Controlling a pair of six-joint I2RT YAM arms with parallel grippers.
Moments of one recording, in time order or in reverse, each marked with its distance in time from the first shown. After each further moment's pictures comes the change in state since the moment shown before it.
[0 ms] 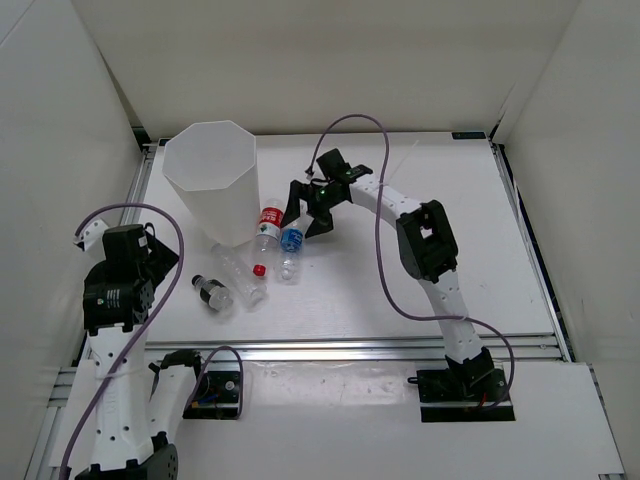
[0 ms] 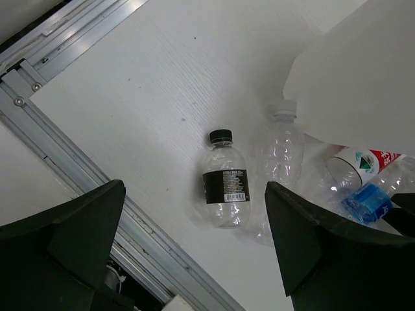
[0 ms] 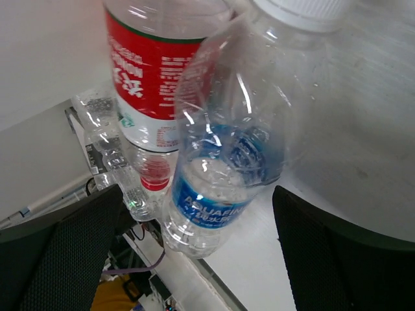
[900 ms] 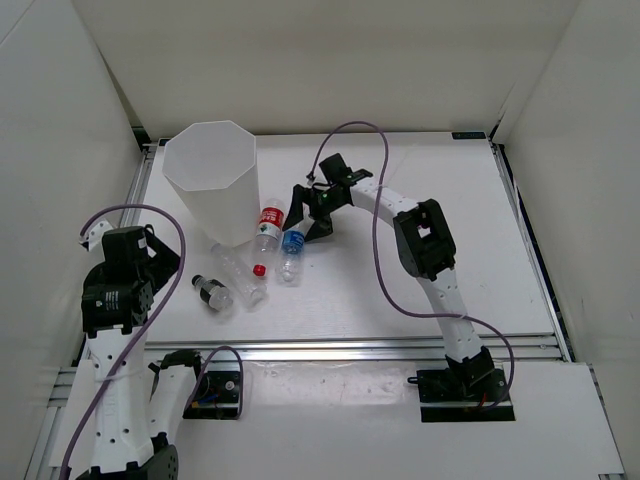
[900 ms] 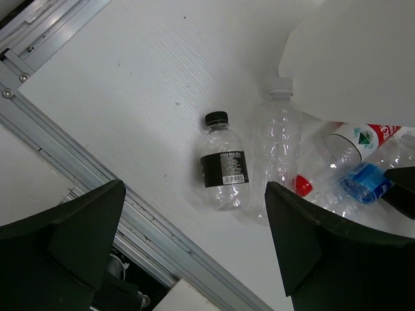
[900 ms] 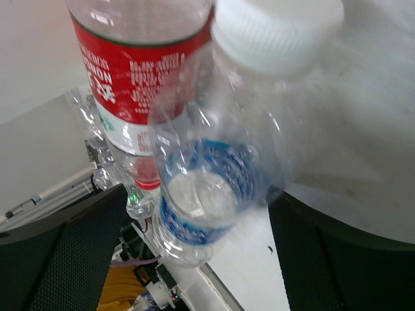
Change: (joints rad) left arm 0.000 -0.005 0.013 -0.037 0.066 0.024; right arm -0.013 0.036 -0.036 0.043 -0.074 0.006
